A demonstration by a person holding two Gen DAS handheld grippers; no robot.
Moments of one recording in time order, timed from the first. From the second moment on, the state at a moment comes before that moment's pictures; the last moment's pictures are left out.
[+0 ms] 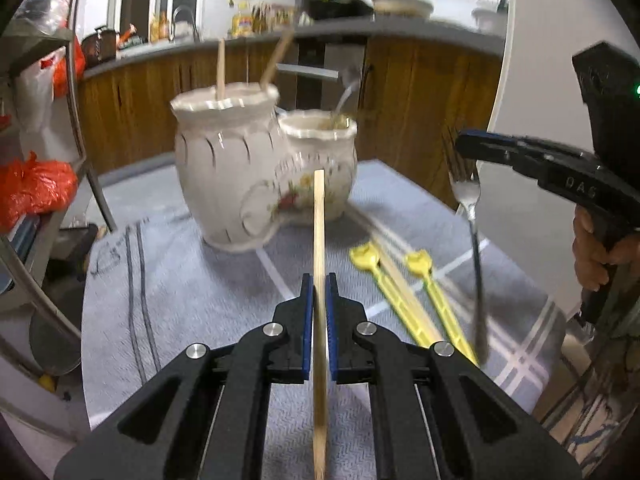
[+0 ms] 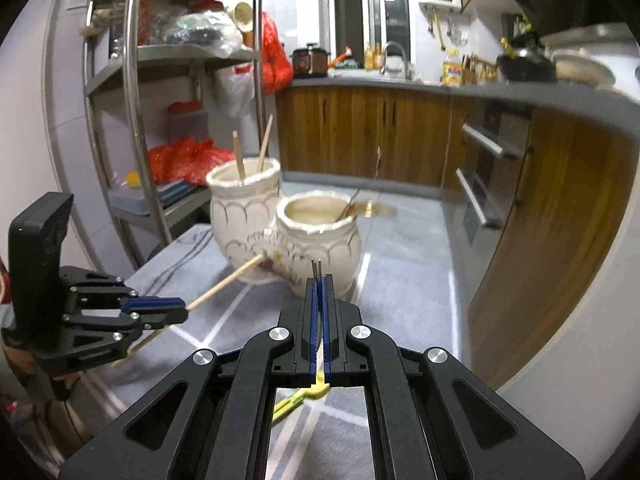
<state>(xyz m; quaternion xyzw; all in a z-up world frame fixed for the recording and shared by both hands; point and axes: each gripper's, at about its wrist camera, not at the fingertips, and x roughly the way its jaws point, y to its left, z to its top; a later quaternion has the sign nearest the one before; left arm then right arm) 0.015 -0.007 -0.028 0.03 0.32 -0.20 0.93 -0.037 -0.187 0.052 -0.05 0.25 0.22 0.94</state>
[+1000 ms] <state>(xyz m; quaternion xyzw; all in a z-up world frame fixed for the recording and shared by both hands) 0.070 0.059 0.086 -0.10 0.11 -0.20 0.97 0.001 -0.173 0.140 -0.05 0.15 0.15 0.98</state>
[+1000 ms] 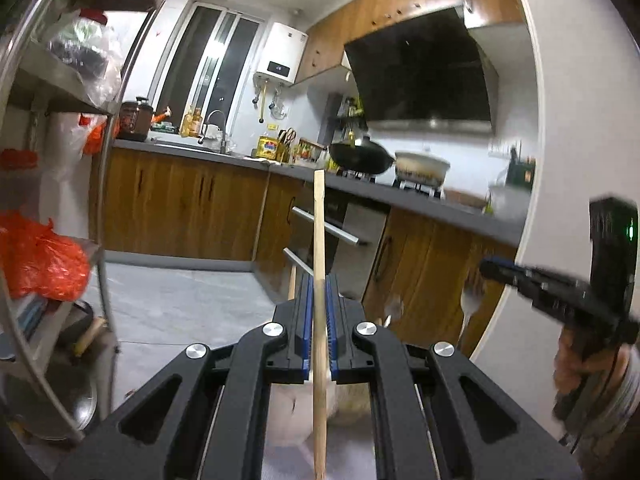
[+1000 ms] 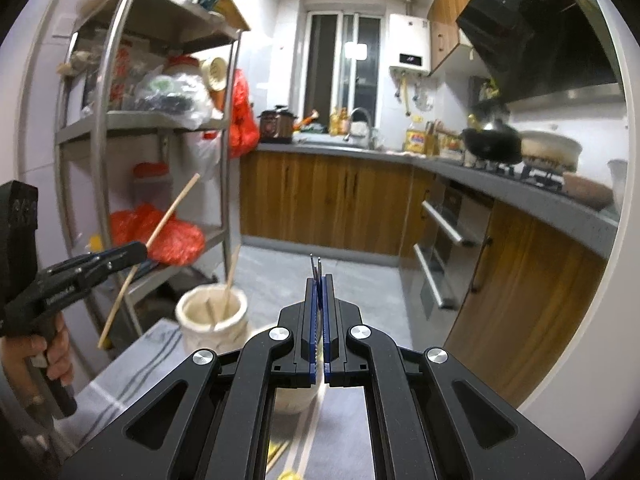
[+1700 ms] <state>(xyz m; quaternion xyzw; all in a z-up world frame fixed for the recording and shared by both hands) 0.167 0.028 0.054 -0.10 0.12 -0.13 0.98 0.066 -0.151 0.133 -0.06 0.13 0.08 0.99</state>
